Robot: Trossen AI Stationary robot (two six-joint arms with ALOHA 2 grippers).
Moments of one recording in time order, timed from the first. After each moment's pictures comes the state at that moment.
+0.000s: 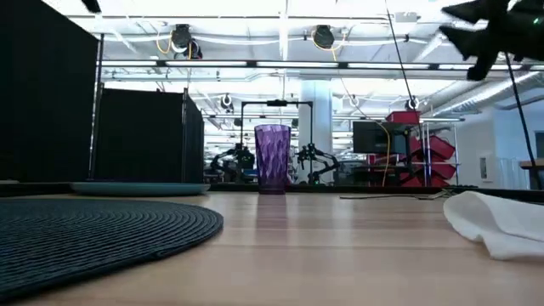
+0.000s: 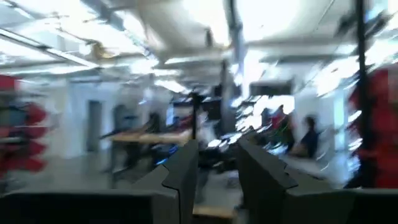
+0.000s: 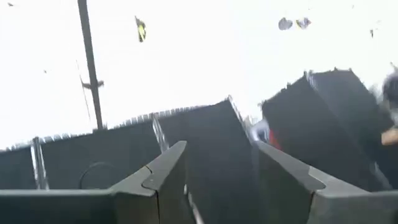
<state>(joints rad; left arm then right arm) -0.01 0.29 0.53 0.10 -0.25 0.15 -0.20 0.01 0.01 0.74 0.39 0.17</state>
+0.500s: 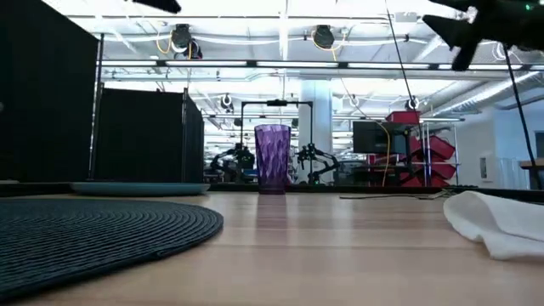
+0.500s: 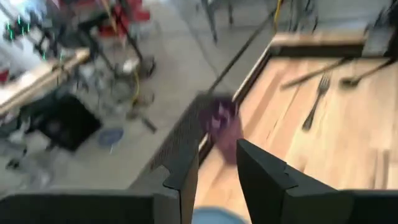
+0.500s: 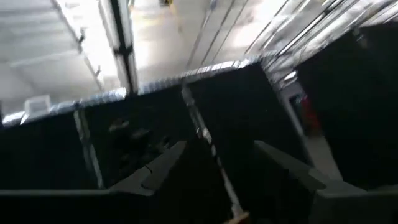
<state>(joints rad) 0.13 0.86 1.10 -0.72 -0.56 0.07 -0.20 0.28 0.18 0.56 0.16 0.30</state>
